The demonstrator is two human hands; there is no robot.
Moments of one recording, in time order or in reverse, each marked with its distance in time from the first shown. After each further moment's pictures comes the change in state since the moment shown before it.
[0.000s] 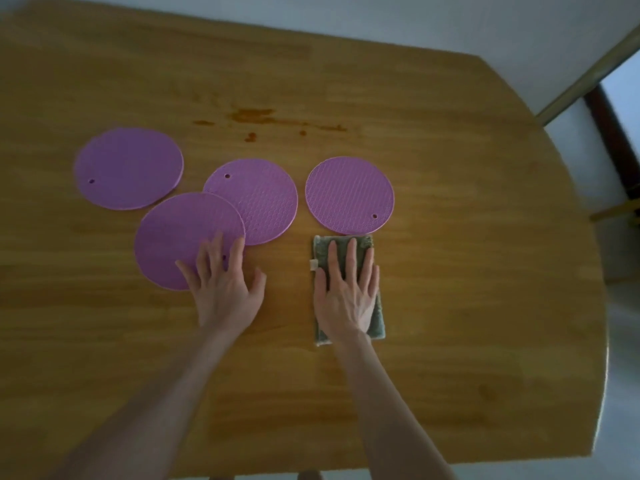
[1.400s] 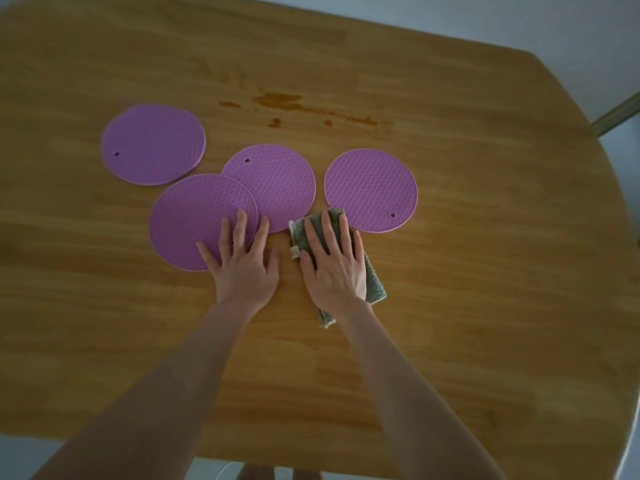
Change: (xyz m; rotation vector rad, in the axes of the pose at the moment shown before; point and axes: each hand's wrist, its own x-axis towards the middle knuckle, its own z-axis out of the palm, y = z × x) left_hand 0.007 0.020 0.013 0.026 -0.075 -0.097; right_hand 0.043 -0.007 -0.001 -0.087 -0.039 -0.452
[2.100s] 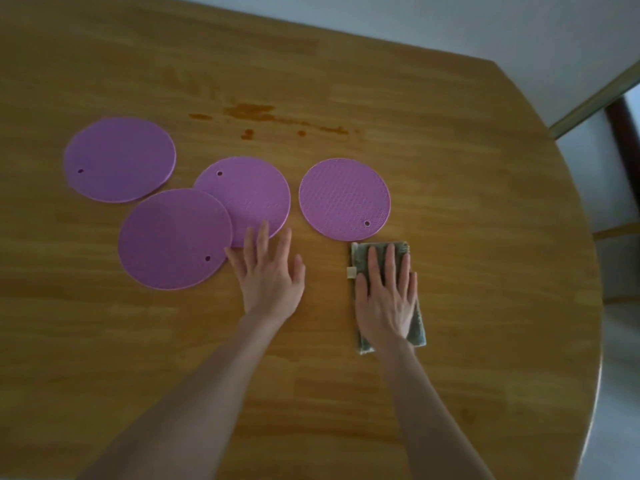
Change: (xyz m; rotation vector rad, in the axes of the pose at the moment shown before) left_hand 0.000 0.062 0.015 -0.064 0.059 0.119; right_hand -0.051 0.081 -0.014 0.006 -0.001 0.422
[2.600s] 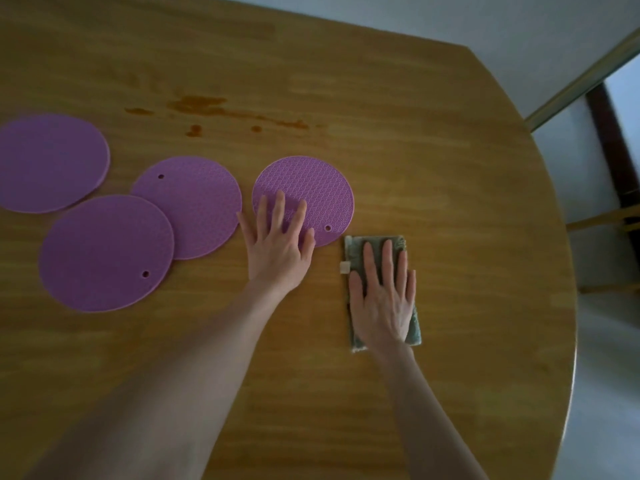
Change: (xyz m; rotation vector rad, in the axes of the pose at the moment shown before) left_hand 0.059 0.073 0.035 0.090 -0.038 0.177; right_hand 0.029 0.052 -0.011 -0.026 0.042 0.000
